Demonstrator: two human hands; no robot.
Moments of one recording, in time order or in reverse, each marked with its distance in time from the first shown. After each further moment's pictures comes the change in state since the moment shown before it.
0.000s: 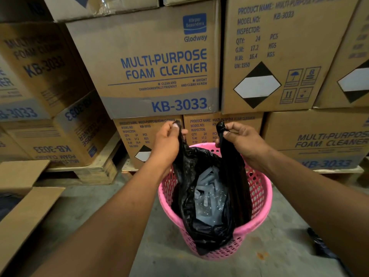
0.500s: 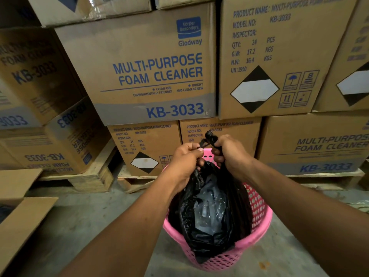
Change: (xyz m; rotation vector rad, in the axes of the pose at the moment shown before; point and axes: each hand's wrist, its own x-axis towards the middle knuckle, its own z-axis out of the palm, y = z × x) left_hand 0.010 -0.032 0.041 -0.083 -0.251 -0.133; right_hand 0.023 0.012 0.032 0.144 0.122 0.213
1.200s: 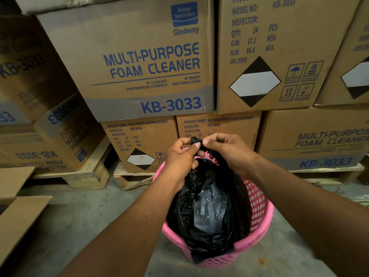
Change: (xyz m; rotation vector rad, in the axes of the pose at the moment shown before) left_hand 0.017 -0.017 -0.001 -0.172 0.090 0.040; right_hand 0.000 0.006 -0.017 -0.061 -0.229 -0.144
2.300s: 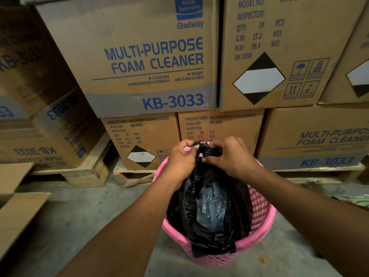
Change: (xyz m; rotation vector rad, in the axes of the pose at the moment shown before) left_hand 0.006 -0.013 -0.010 0.359 0.036 0.020; right_hand -0.005 0.015 -0.001 -0.923 0.096 -0.271
